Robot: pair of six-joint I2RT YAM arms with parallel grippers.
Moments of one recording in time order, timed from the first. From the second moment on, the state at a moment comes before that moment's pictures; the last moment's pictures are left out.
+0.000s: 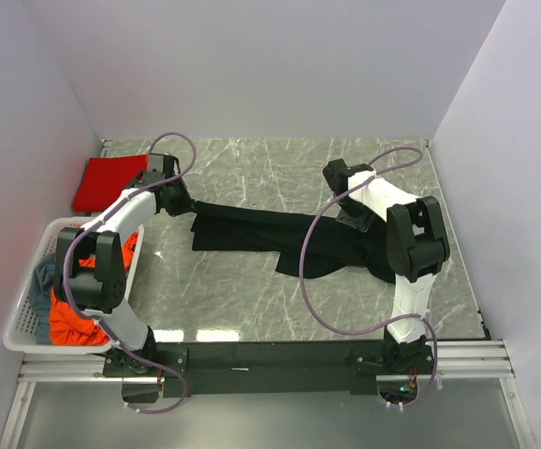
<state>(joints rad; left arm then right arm) -0.13 1.67 1.17 -0.40 0.05 -0.58 0.30 1.97 1.45 -1.01 0.54 0.91</state>
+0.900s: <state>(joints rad) -0.13 1.67 1.17 -0.41 0.05 -0.58 0.20 1.74 1.22 -0.94 0.51 0.86</state>
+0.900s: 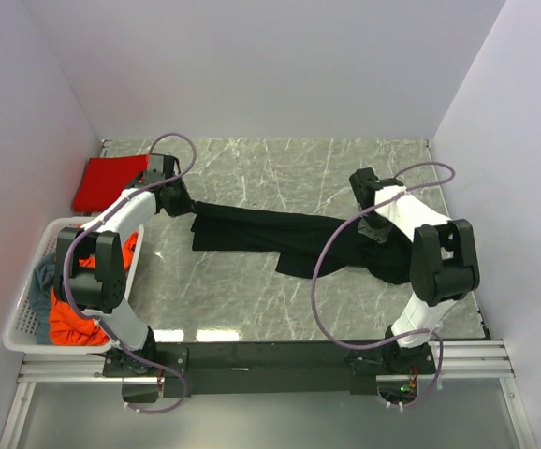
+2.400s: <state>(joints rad) 0.07 1.82 2.08 -0.61 0.29 -0.80 -0.47 1.46 1.77 -0.73 -0.18 0.81</state>
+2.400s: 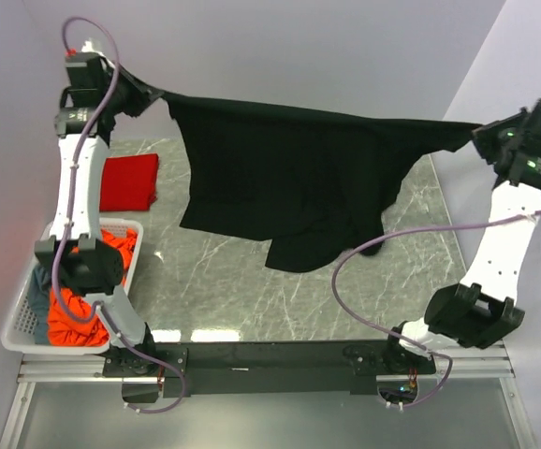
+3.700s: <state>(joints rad) 0.04 0.99 1.81 -0.54 -0.05 -0.65 -0.12 0.99 2.16 -0.58 0.22 0.14</state>
